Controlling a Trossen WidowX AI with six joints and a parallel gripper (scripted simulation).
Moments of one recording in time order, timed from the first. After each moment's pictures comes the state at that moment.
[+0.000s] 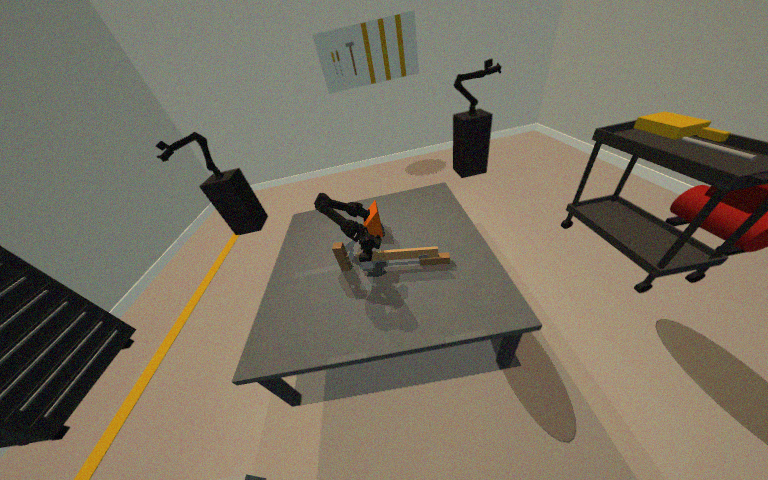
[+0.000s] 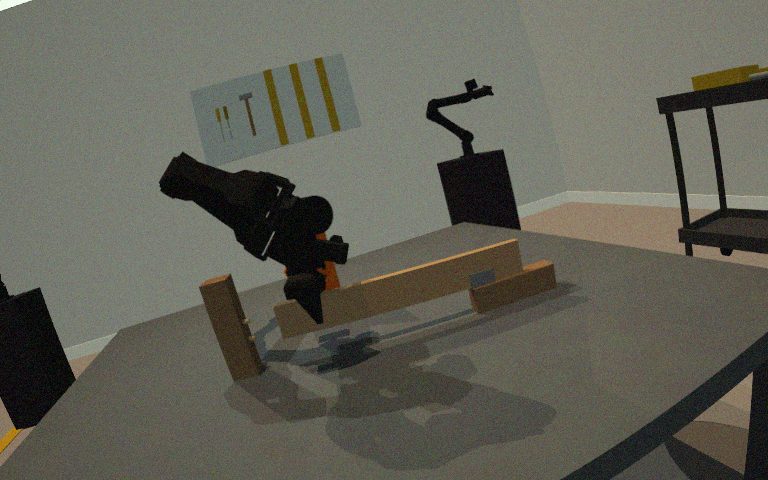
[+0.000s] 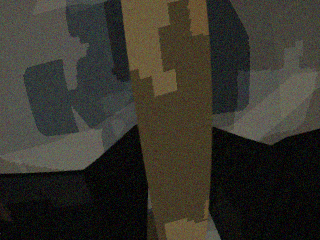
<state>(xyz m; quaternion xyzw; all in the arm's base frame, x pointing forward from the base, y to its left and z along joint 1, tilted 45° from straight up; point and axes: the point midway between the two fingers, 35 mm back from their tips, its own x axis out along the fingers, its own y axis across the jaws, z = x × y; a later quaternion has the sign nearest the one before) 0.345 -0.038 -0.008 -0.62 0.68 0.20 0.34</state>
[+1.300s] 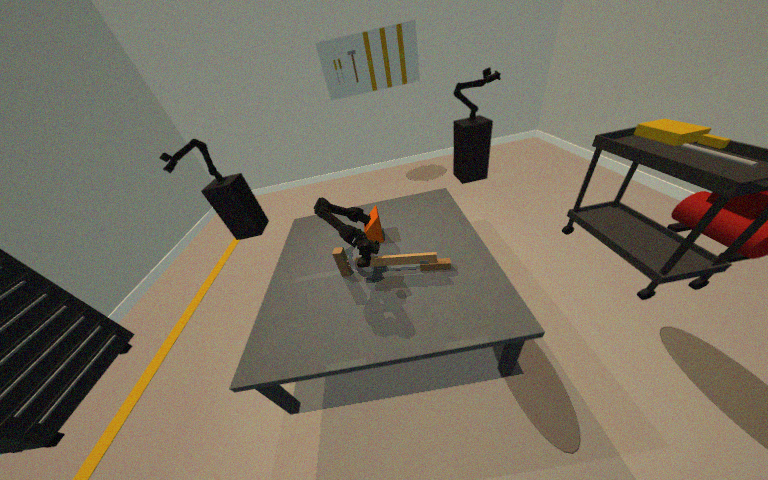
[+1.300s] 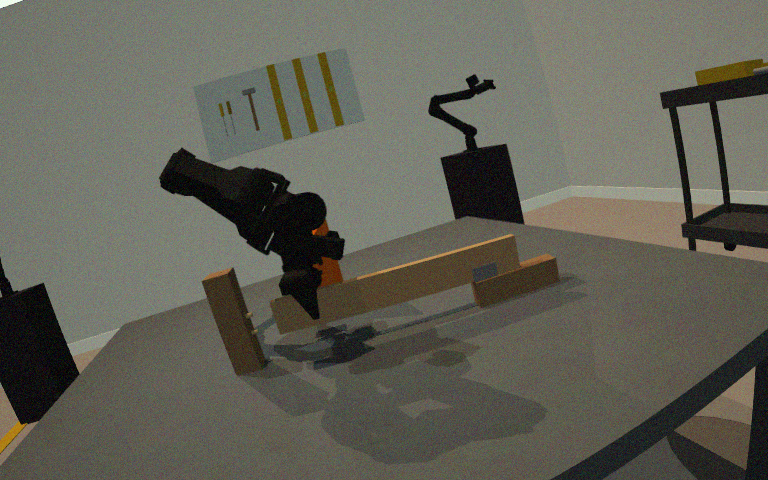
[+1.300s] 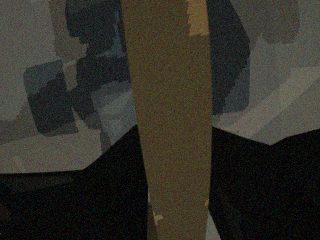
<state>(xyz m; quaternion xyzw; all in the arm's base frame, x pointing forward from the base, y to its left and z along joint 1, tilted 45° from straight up) 0.343 -0.046 -0.001 -0.62 0.68 0.20 0.34</state>
